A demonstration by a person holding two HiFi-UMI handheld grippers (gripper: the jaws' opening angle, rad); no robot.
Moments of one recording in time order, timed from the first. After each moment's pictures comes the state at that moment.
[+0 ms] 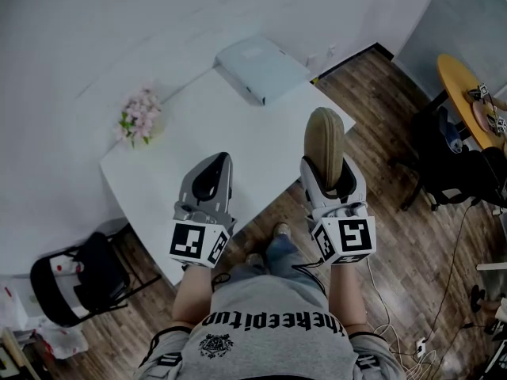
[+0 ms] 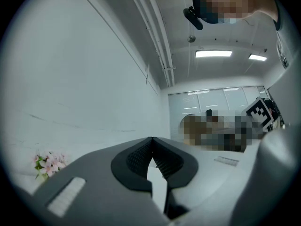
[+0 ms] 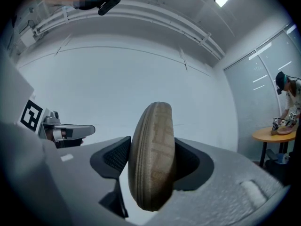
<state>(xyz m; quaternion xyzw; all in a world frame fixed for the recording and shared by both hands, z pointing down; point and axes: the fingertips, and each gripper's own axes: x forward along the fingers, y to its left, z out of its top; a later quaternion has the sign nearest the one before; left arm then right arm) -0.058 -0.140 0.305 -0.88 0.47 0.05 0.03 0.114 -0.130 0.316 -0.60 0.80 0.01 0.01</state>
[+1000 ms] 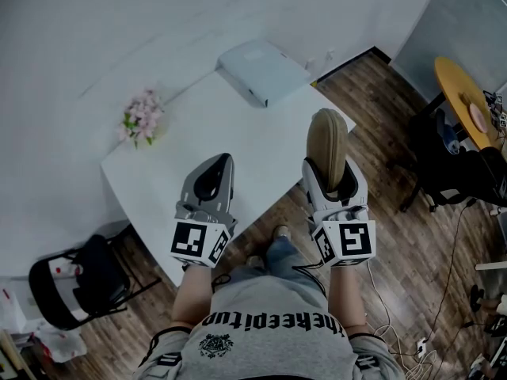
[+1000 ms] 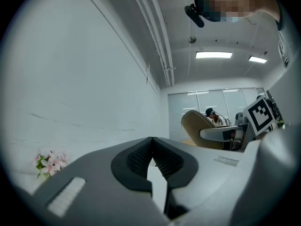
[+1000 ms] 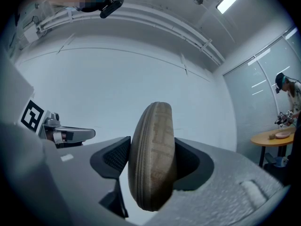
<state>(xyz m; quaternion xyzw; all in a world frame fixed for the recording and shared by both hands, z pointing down) -0.069 -0.139 0.312 -0.89 0.46 0.06 0.02 0.102 -0.121 0.307 -0.61 0.79 0.03 0.03</state>
